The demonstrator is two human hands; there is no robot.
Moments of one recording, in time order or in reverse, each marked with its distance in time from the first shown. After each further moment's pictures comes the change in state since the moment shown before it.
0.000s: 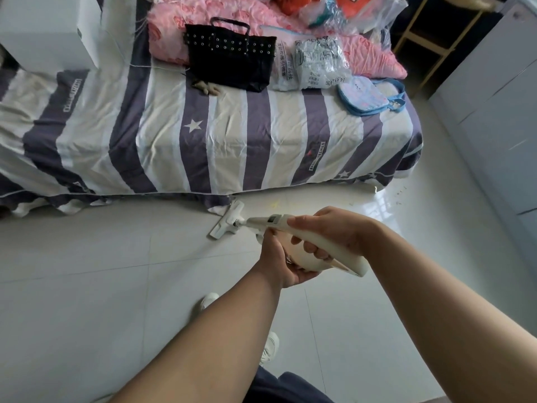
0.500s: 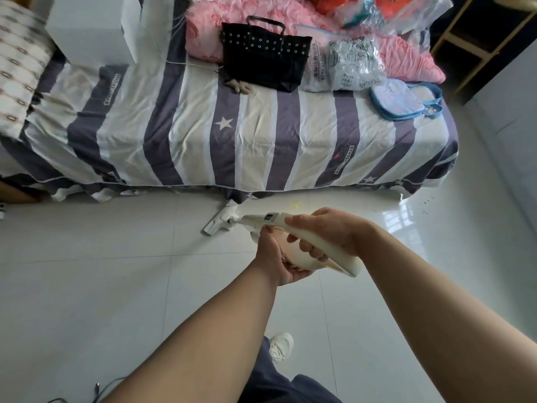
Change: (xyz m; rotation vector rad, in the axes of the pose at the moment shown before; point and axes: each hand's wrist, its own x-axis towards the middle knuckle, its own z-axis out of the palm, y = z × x) left_hand -0.012 0.043 -0.053 -0.031 0.035 0.082; right_hand 0.035 -0.041 0.041 0.057 -0.113 -0.049
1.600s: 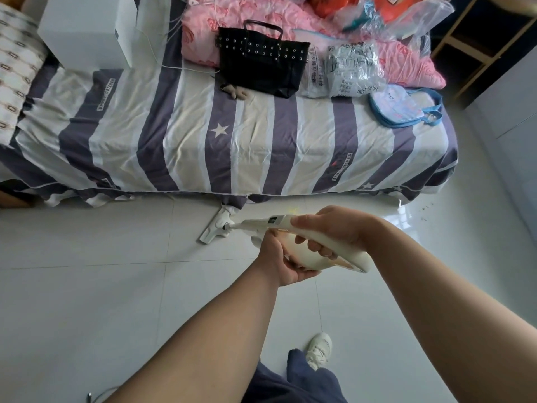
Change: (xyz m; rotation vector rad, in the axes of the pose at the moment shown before) left_hand 0.019 0.025 0.038 -0.029 0.014 -0.080; right_hand 0.014 -0.021 -0.052 -0.207 0.012 0.003
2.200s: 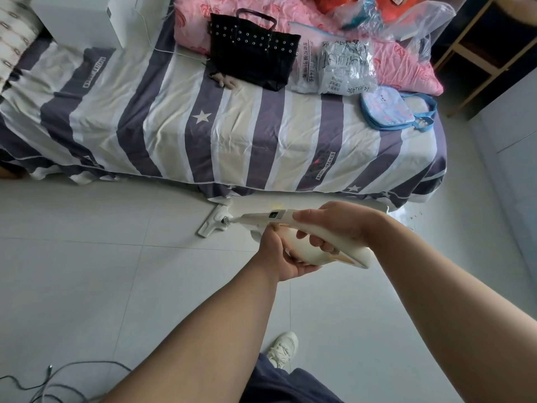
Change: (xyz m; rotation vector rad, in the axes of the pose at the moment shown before) left_hand 0.037 -0.079 0.098 -0.108 -0.020 0.031; right_hand -0.033 0.087 -0.084 -0.107 -0.030 -0.018
